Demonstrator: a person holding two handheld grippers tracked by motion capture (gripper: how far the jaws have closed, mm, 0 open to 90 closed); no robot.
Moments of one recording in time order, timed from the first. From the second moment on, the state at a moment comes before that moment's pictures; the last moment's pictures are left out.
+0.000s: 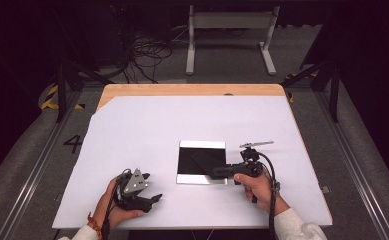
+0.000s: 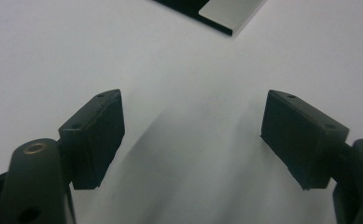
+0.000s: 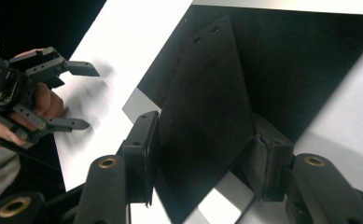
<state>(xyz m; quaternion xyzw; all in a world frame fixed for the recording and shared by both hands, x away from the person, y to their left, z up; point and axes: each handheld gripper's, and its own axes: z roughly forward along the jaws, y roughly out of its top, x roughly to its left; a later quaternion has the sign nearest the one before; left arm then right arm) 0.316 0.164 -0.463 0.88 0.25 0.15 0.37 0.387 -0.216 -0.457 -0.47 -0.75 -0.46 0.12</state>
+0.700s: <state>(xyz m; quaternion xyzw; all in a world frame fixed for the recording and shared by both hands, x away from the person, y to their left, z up) 0.365 0.130 -0.455 0.86 0.27 0.09 0.44 0.386 -0.211 -0.456 -0.43 -0.75 -0.49 0.10</state>
